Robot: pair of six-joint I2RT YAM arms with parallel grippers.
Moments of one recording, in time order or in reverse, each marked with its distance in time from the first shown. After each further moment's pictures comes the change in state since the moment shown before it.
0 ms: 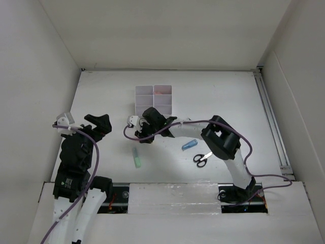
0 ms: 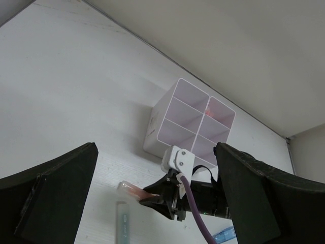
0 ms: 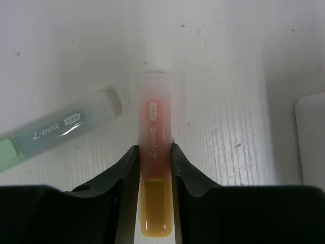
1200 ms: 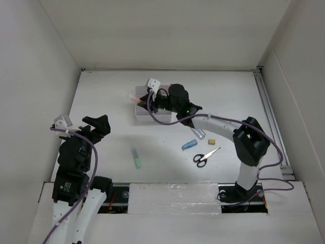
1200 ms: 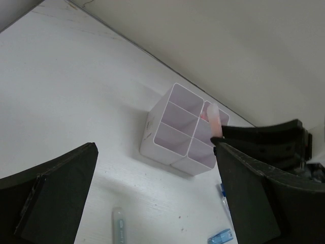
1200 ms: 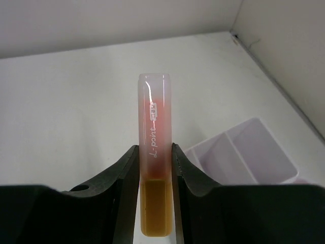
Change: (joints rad) left arm 0.000 -0.035 0.000 0.003 -0.001 0.000; right arm -0.116 -0.386 -0.200 0.489 0.022 0.168
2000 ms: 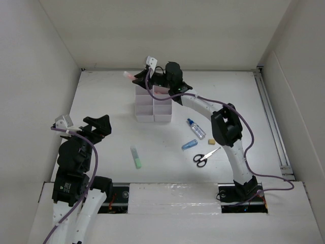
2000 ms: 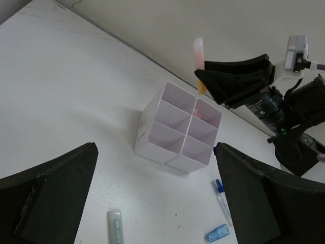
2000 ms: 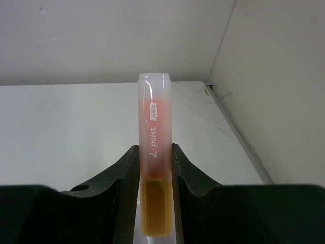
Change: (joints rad) left arm 0.000 -0.007 -0.002 0.016 0.037 0.008; right arm -0.179 0.487 0.634 0.056 -0.319 0.025
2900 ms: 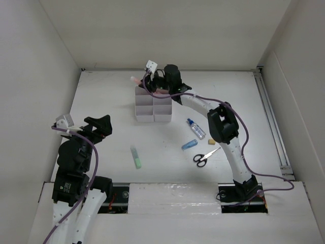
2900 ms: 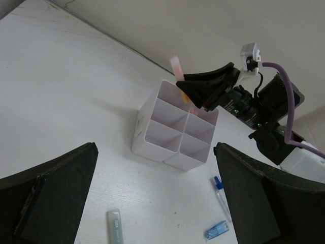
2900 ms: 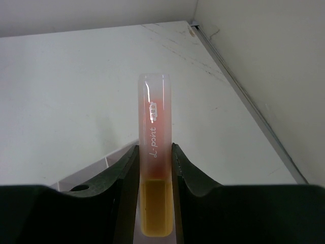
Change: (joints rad) left arm 0.000 0.000 0.000 0.007 0.026 0.011; right arm -0.039 0.119 0.090 -0.177 0.095 -0.076
